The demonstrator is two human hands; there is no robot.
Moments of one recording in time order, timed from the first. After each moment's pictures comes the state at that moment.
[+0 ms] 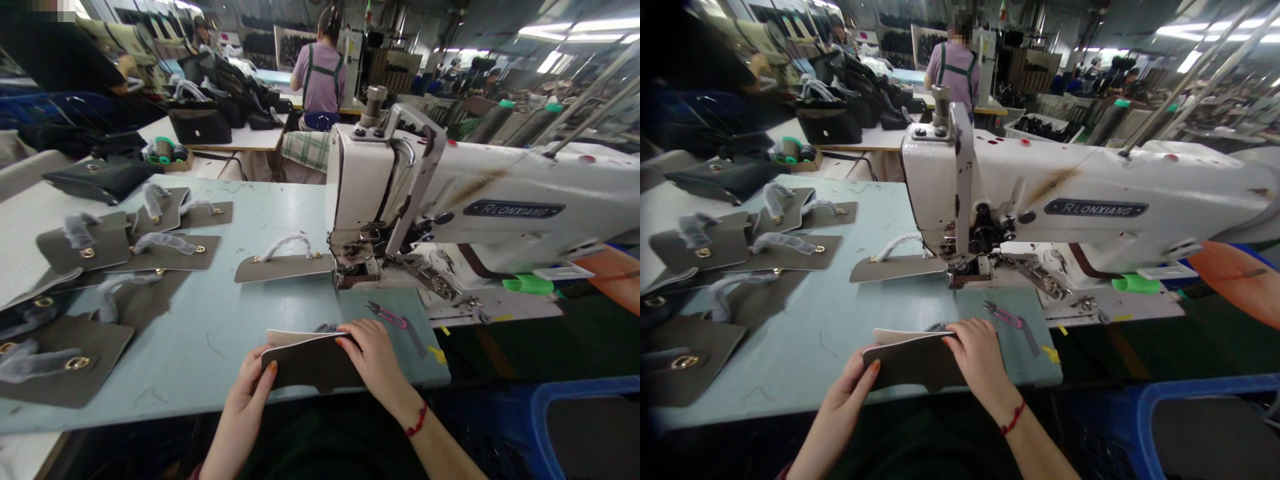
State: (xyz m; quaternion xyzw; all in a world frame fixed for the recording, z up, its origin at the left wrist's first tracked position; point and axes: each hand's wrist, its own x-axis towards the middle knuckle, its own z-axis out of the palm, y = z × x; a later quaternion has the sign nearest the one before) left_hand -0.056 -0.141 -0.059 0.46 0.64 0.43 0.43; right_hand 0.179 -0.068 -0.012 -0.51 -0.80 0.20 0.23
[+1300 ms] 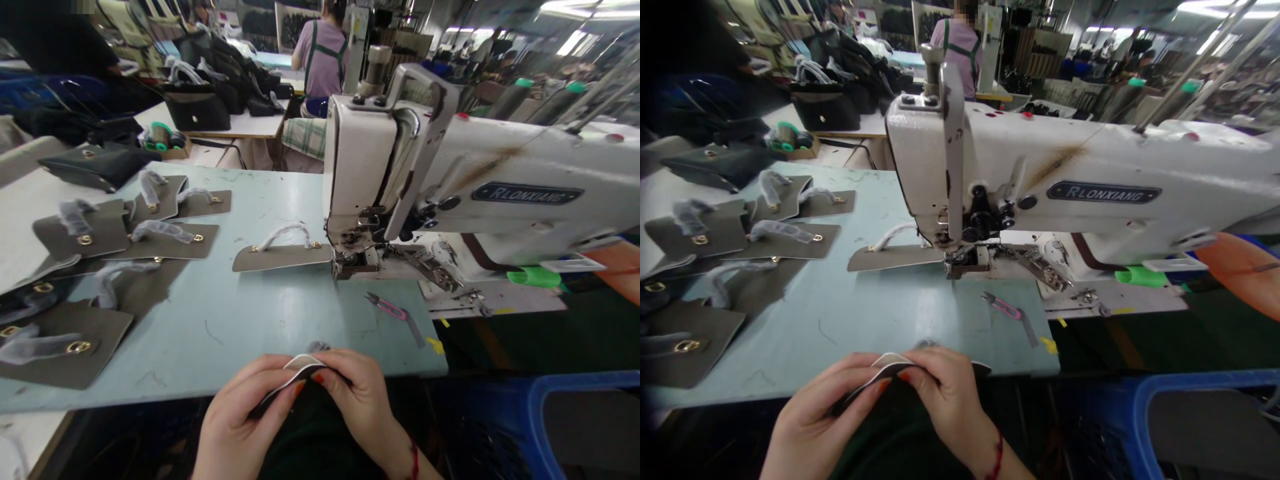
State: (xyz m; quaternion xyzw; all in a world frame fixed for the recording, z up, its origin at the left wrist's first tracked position) left_hand -0.027 -0.150 0.028 0.64 0.56 0.44 0.28; right_hand 0.149 -0.116 0.014 -0.40 -0.68 0.45 0.43
